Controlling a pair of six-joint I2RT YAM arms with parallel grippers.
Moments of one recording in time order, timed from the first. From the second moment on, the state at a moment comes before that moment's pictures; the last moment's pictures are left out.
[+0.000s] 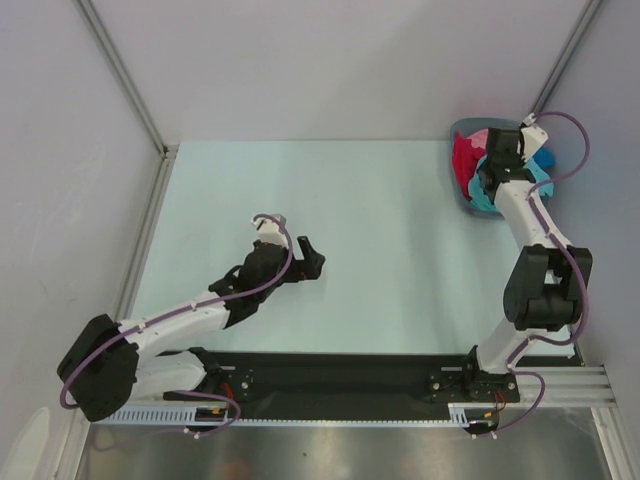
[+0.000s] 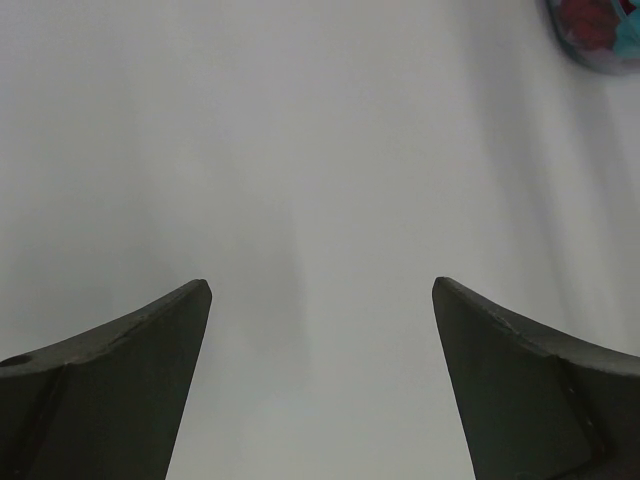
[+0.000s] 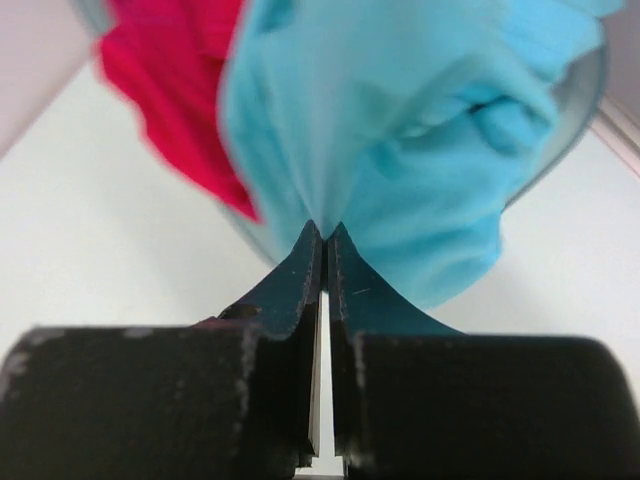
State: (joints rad) left arm -0.76 1.14 0.53 0.17 -0.26 -0.65; right arm -0.06 1.70 1.42 -0.31 0.48 0.51
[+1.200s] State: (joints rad) left arm -0.90 1.21 0.62 0.10 -0.31 -0.67; right arm 0.51 1.38 1.61 -0.49 0.21 0.48
